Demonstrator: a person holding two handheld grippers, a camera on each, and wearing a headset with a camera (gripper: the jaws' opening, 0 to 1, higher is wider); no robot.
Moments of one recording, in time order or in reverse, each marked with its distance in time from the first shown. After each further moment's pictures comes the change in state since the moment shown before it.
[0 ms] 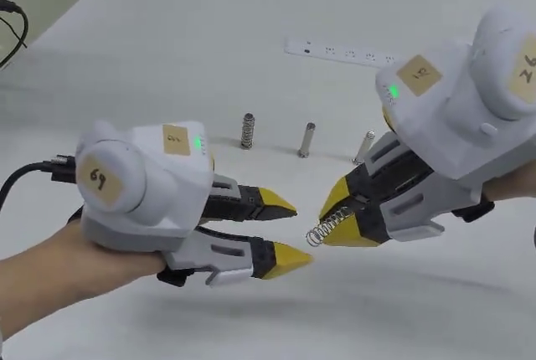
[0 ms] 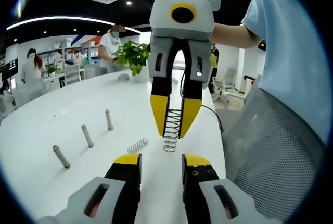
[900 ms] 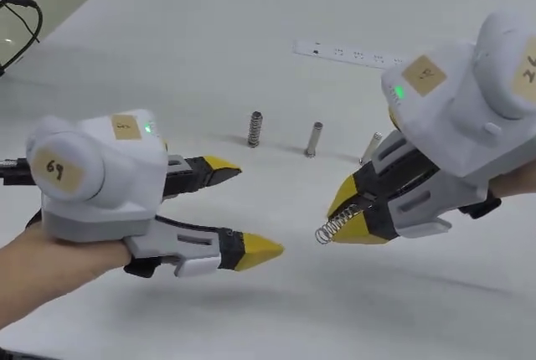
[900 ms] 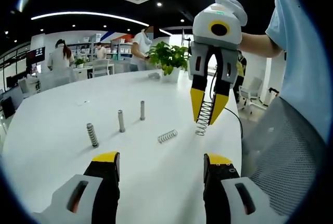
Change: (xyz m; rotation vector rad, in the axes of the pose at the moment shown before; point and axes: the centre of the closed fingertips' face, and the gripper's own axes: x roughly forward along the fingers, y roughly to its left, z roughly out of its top) left arm -0.038 0.037 -0.018 -0.130 -0.021 0.225; right arm 0.001 -0.003 -0.006 -0.026 0.034 0.009
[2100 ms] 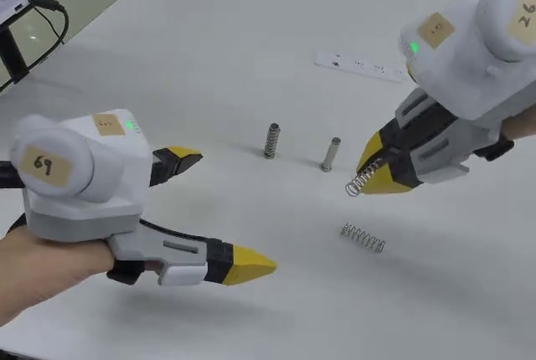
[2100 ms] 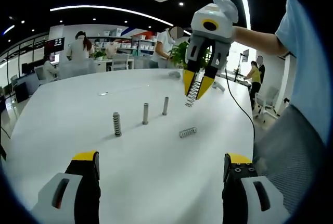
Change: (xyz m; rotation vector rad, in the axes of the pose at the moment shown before) left arm -0.017 0.034 -0.009 -0.089 0.011 0.134; right arm -0.023 -0.078 -0.014 -0.060 0.120 -0.050
